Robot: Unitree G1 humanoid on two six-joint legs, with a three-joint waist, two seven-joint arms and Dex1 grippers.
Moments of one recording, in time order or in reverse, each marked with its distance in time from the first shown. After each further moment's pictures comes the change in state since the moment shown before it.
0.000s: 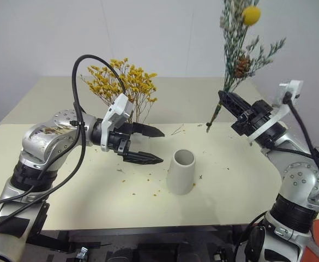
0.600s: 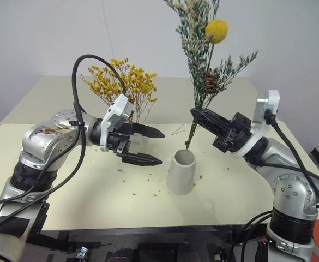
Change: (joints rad) left arm 0.000 0.000 -0.002 0.000 0.010 -0.009 -0.031; right arm 0.135 -0.056 0.176 -0.097 0.112 -0.101 0.124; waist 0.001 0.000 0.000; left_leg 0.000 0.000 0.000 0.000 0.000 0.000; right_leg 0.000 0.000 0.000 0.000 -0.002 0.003
